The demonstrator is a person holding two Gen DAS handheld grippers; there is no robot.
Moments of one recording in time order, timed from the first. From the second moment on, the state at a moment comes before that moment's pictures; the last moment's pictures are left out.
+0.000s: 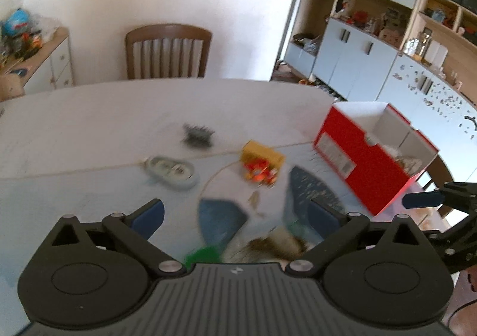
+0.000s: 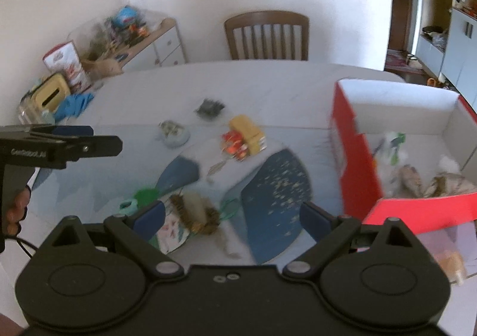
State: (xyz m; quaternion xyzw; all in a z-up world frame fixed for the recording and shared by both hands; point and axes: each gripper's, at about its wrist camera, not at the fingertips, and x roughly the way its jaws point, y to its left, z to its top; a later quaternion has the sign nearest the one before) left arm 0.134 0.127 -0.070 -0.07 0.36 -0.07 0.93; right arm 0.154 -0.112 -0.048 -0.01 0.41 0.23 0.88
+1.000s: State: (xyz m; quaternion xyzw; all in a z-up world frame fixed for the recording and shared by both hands) left arm 0.112 0.155 -0.166 -0.06 0.41 -0.08 0.91; right arm 0.148 -0.021 -0.127 -0.03 0.47 0.27 0.84
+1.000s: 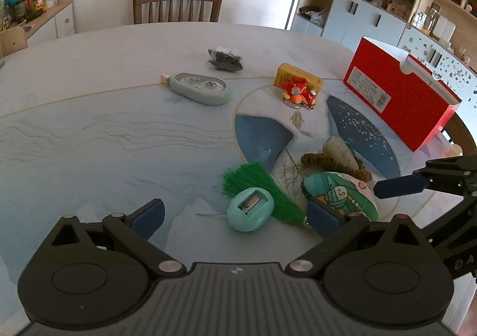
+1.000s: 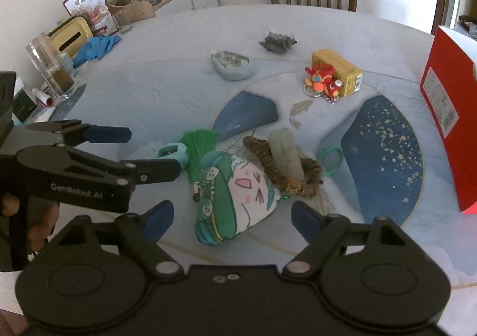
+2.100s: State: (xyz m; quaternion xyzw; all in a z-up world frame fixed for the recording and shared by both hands) left arm 0.110 0.144 -0.158 -0.05 0.41 -0.11 0.90; right arm 0.150 -0.027 -0.125 0.02 0.48 0.26 0.84
